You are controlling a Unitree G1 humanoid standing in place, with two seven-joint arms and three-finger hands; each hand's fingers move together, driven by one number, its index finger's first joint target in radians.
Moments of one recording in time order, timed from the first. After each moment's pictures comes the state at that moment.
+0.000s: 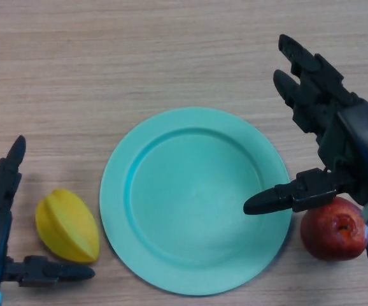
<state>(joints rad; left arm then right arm) 0.18 0.19 0.20 -0.12 0.23 -0.18 -0.05 -0.14 -0.22 0.04 -0.48 0.09 0.33 0.21</state>
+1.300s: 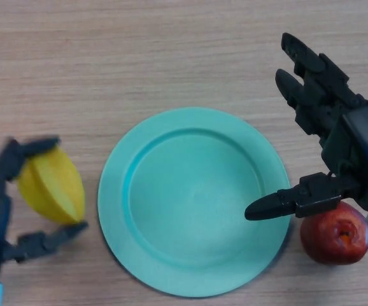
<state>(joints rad) 0.19 0.21 0.19 -0.29 0.34 -0.24 0.09 -0.12 -0.22 0.04 -0.57 0.09 0.38 0.21</state>
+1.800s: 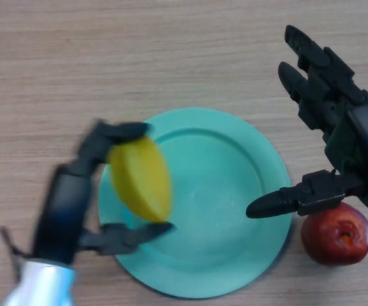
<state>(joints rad) 0.14 0.17 -0.15 -0.45 0.26 0.03 0.00 -0.12 -0.23 0.03 -0.60 0.09 0.38 0.20</state>
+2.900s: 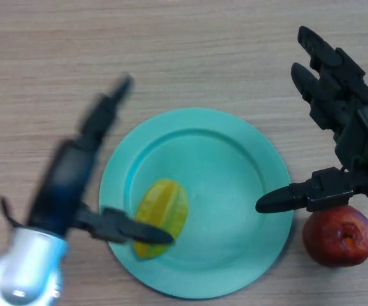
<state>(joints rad) 0.02 0.19 -0.05 -0.59 0.18 0.27 -0.13 -0.12 -0.23 0.00 -0.56 0.09 0.37 0.21</state>
